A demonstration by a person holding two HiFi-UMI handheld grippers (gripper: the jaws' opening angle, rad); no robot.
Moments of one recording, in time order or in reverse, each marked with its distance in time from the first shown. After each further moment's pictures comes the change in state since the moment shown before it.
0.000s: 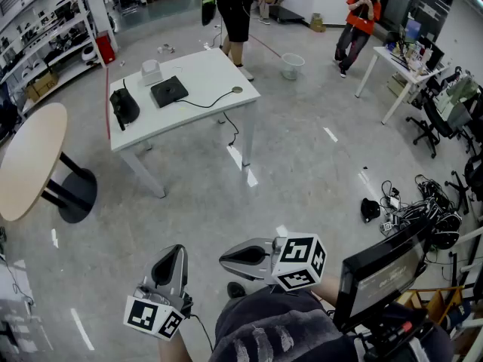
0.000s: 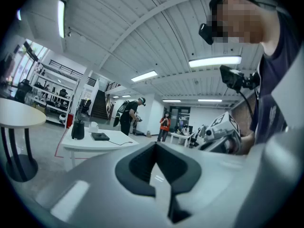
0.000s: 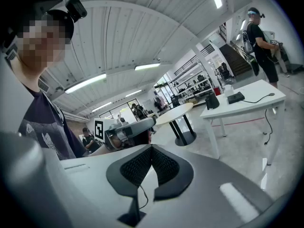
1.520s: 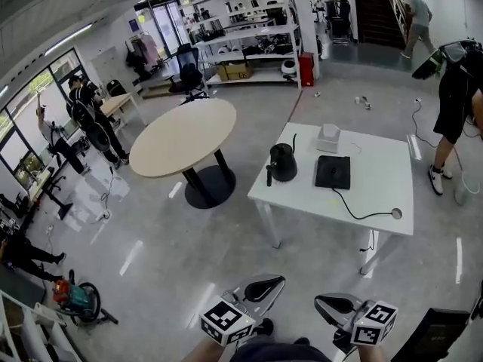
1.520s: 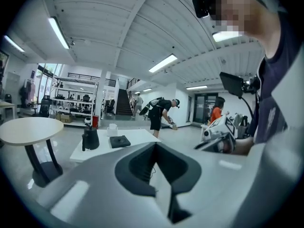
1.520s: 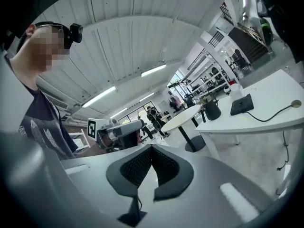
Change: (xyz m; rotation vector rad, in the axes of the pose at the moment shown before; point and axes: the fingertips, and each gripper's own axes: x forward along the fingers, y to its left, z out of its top) left arm 0.258 0.088 0.040 0.019 0.110 0.252; right arm -0.045 -0.286 0.130 0.033 -0.016 0.209
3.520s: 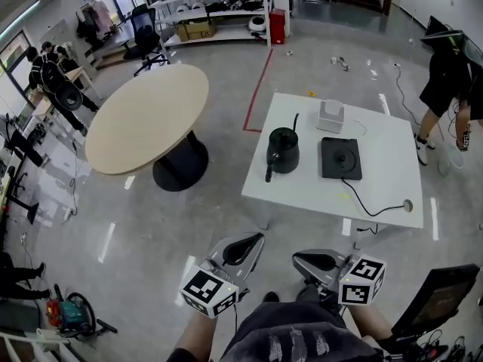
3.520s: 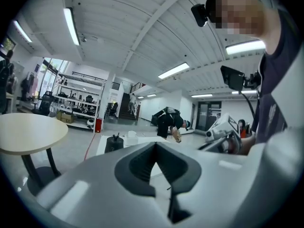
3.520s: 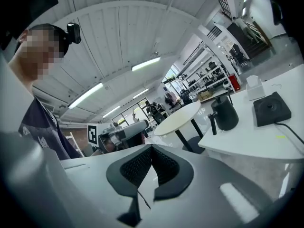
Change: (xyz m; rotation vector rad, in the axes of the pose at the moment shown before) left arm 0.042 0.262 0.032 -0.045 -0.083 -0.009; right arm 0.227 -0.099 0.100 0.023 0.054 -0.061
